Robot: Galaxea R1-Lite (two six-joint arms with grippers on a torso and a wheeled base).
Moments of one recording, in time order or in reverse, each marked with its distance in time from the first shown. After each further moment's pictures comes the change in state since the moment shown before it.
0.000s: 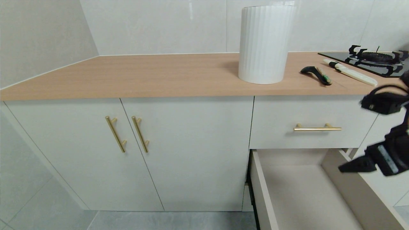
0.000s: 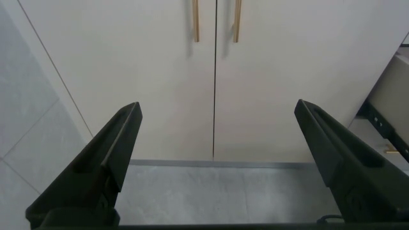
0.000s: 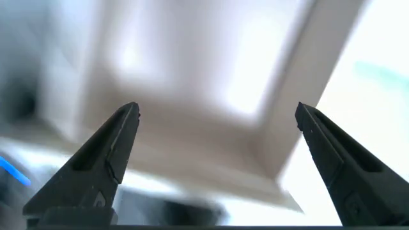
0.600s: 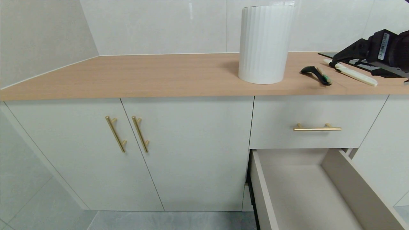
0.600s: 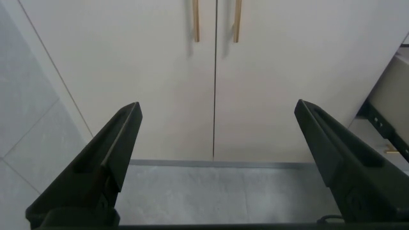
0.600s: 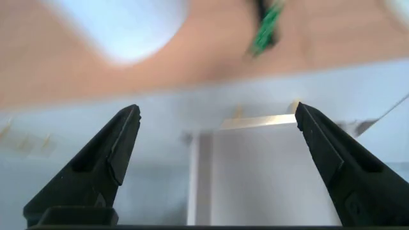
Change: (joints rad) left arm 0.000 0.000 0.000 0.000 0.000 0.000; right arm -0.061 0.113 -0.387 -0.293 -0.102 0.279
